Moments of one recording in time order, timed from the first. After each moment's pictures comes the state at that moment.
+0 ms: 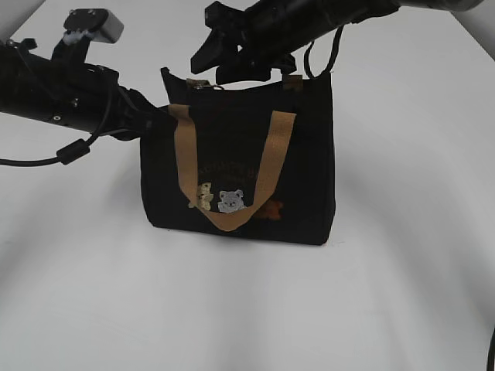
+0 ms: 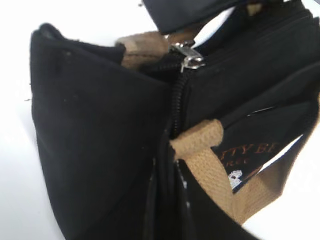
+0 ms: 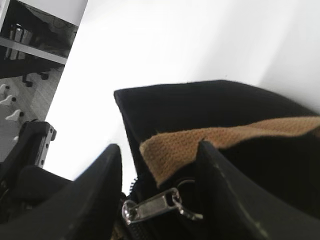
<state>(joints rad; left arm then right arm) -0.27 1.70 -1.01 -1.27 0.53 1.51 0.35 2.16 -1.79 1.01 0.80 -0.47</state>
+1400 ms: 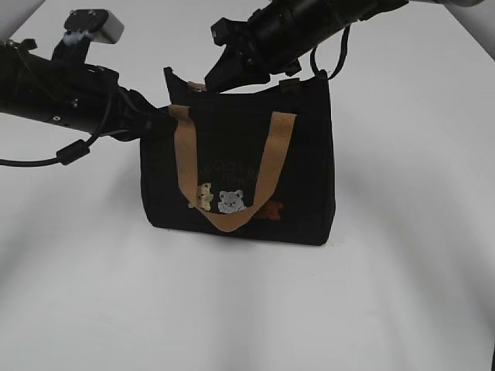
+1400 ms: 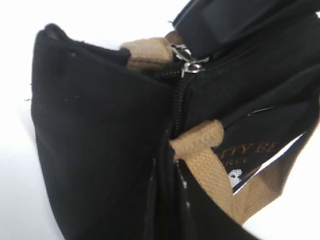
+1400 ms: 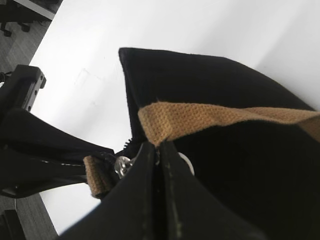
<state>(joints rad) -0.27 1.70 -1.01 -1.27 0.54 1.51 0.35 2.14 -1.79 0.94 0.91 -0.58</state>
